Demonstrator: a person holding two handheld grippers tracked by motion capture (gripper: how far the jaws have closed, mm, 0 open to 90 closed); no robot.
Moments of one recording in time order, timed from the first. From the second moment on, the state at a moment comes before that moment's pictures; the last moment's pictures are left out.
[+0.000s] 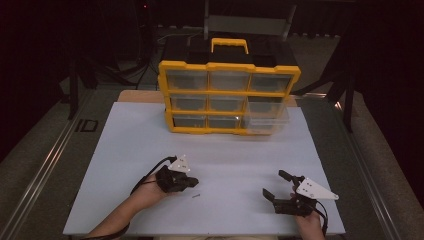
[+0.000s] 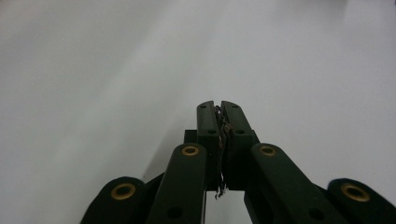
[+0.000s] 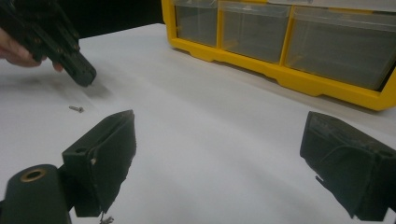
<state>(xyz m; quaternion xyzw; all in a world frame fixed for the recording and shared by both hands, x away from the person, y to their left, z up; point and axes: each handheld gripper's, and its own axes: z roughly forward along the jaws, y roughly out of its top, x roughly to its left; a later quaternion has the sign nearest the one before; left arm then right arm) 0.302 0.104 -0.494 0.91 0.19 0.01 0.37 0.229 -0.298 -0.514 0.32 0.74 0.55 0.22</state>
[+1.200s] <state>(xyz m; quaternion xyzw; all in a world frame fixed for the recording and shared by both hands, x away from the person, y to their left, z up) 0.359 0.071 -0.385 0.87 0.17 0.06 0.45 0.228 -0.301 -0.513 0.32 0.74 0.55 0.22</state>
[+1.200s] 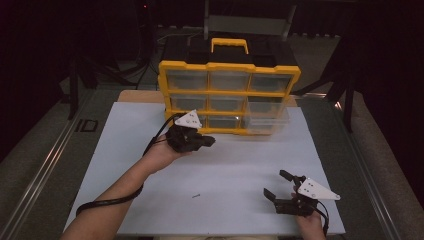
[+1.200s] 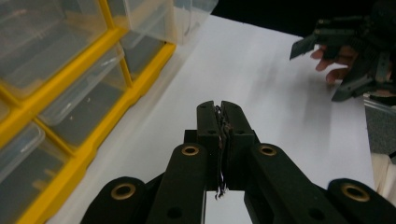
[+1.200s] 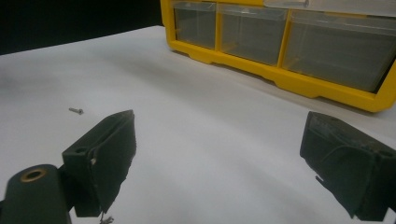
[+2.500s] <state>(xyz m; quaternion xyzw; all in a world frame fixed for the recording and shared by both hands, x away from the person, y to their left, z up) 0.408 -0.003 -0.312 0.85 0.16 0.08 0.49 0.228 -0.301 -0.513 0.32 0.74 0.55 0.22</state>
